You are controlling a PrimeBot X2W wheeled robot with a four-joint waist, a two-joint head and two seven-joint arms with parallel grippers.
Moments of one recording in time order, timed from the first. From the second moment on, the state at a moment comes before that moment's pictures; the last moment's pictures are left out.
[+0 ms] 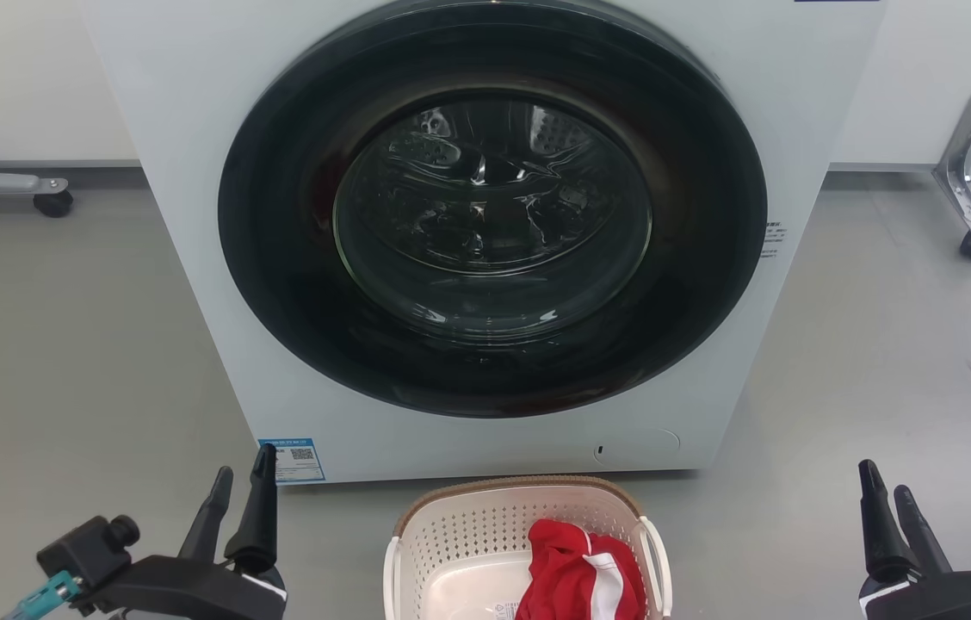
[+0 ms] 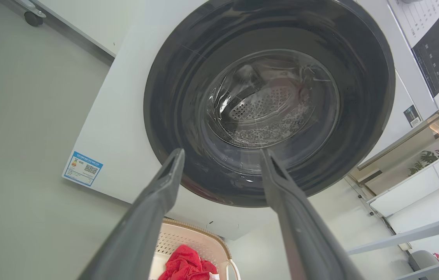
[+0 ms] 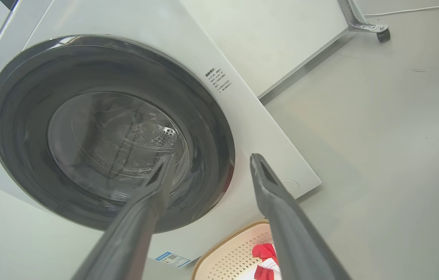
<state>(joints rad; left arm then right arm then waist) -0.16 0.15 -0.19 0.24 -1.01 -0.01 -0.08 -0.09 -0.18 0.08 0.24 0.94 0.05 -0.08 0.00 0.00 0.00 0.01</state>
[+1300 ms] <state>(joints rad) -0.18 0.20 -0.38 0.28 -0.53 0.10 -0.18 -0.10 -0.27 0.25 0.27 0.44 -0.04 -0.22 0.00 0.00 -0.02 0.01</state>
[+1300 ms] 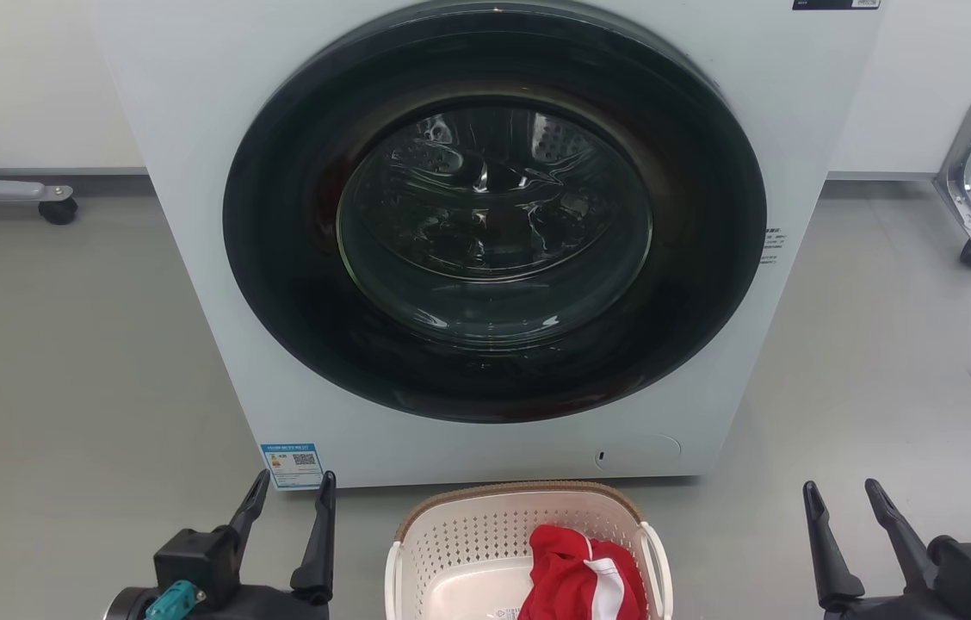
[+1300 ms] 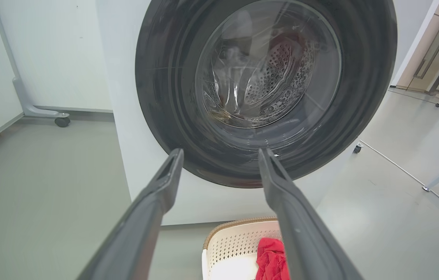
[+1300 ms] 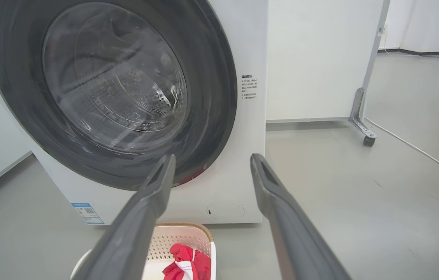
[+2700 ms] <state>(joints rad) -0.18 0.18 -0.35 0.27 -0.45 0.12 -0.15 -0.11 -0.28 0.27 0.28 0.39 -0.05 -0.24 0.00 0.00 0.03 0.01</state>
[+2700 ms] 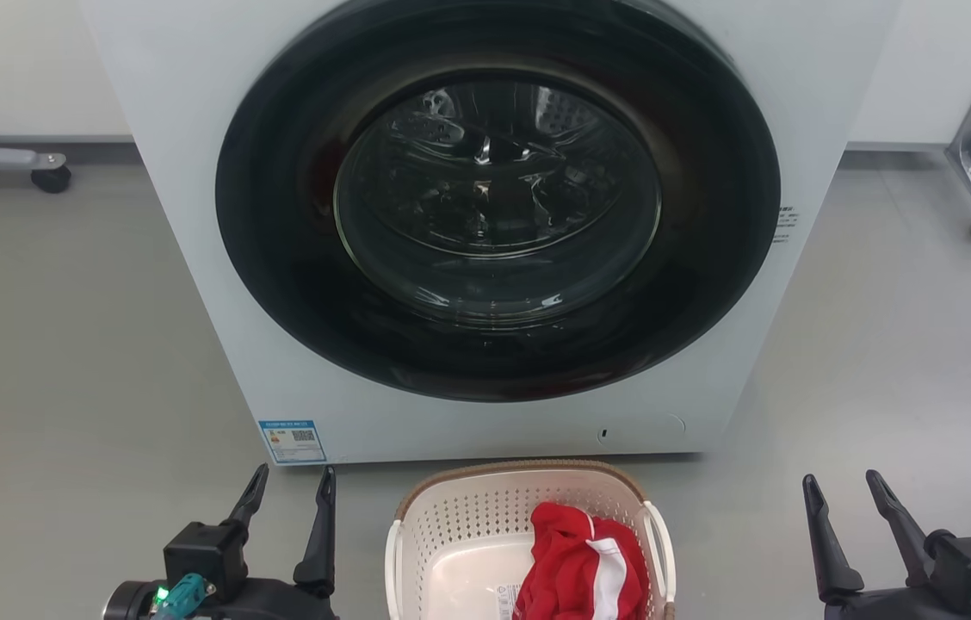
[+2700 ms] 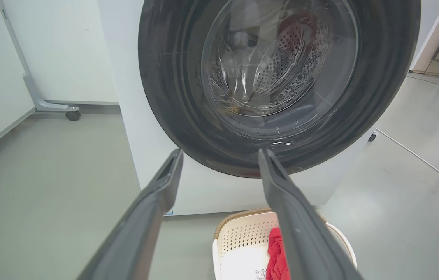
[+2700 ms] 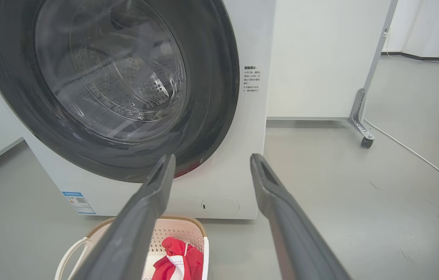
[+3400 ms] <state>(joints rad) -0.24 0.15 -0.34 0.24 -0.44 0.12 -0.13 -0.19 -0.28 0.25 0.26 0.40 -0.05 -0.23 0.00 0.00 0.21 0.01</state>
